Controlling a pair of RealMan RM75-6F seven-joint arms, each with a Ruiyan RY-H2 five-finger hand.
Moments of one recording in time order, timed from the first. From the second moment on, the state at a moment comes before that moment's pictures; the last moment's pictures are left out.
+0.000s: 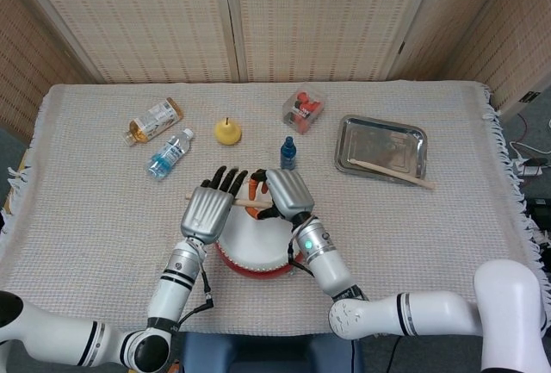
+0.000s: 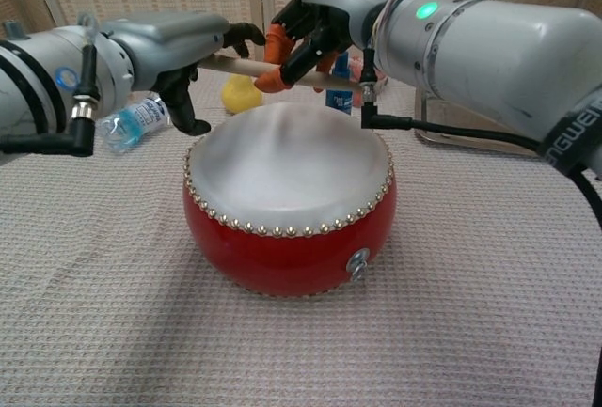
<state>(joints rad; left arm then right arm) -0.94 -1.58 -0.26 -1.95 0.69 1.41 0.99 1.02 -1.64 0.40 -1.78 -0.61 1.15 -0.40</state>
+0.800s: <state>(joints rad) -0.89 -1.46 -0.27 -1.96 0.65 1.38 0.88 0.96 -1.53 0.39 -1.87 -0.62 1.16 -0.41</state>
